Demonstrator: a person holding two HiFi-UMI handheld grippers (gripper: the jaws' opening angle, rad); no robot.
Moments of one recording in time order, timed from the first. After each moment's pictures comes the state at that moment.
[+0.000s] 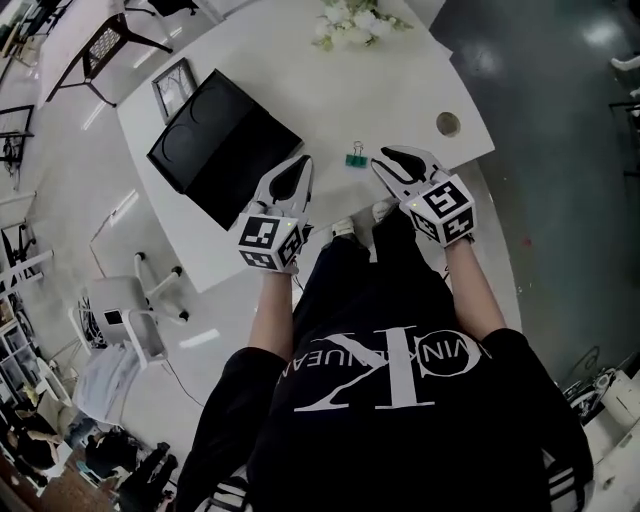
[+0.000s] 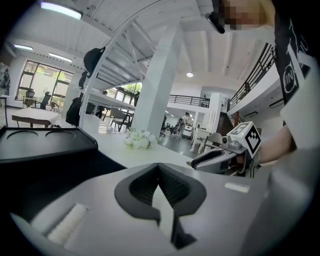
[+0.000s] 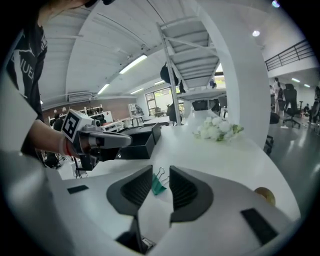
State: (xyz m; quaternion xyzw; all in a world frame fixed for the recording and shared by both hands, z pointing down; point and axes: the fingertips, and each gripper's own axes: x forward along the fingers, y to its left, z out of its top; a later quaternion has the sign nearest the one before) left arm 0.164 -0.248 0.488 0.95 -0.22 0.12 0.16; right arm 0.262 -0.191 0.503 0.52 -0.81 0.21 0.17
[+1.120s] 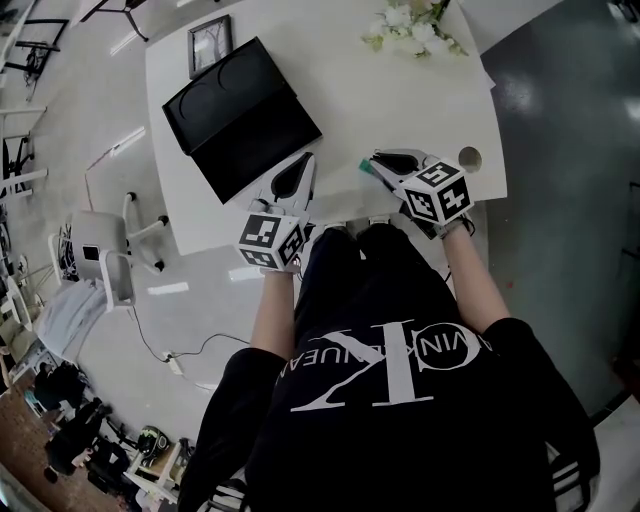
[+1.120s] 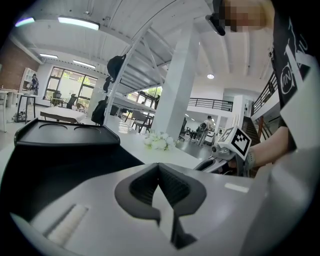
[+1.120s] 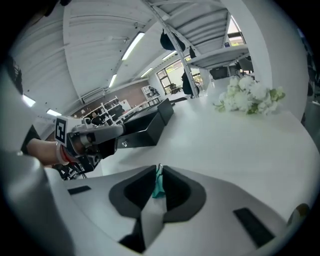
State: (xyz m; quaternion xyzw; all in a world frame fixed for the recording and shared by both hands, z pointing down) left arm 0.136 -0.258 0.496 0.91 -0.34 0.11 0.19; right arm 0.235 -0.227 0.552 0.35 -0.84 0.33 0.23
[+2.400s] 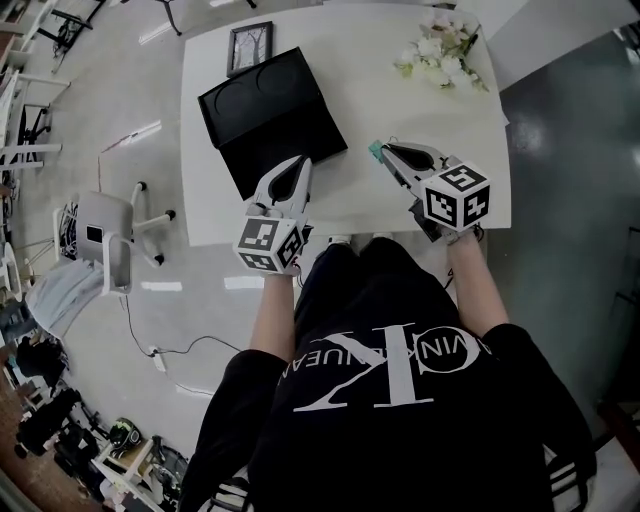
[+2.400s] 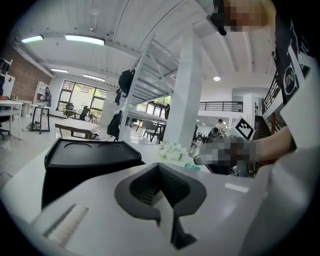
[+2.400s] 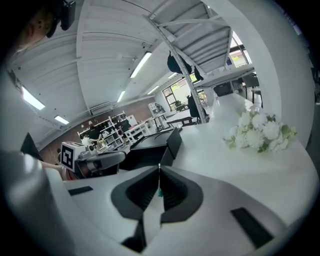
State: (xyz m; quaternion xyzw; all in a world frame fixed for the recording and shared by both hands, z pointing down) left arm 0.089 -0.274 0.464 0.89 -0.41 0.08 0.16; right arm 0.220 -0.274 0.471 0.36 -0.88 0.28 0.14
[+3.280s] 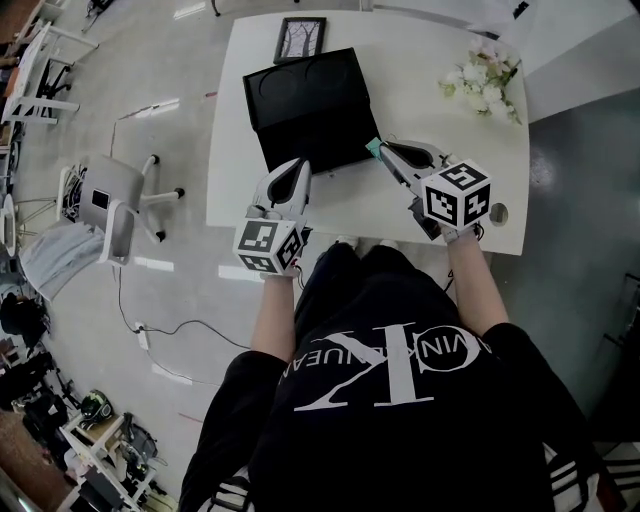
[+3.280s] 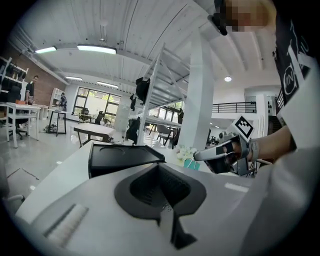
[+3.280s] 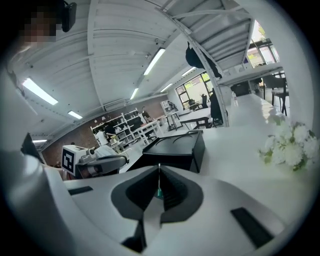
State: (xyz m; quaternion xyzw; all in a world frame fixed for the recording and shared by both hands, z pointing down) left arm 0.013 -0.268 0.457 0.86 -0.49 0.06 0.16; right arm 0.143 -0.294 0.453 0.30 -0.91 0.25 0.14
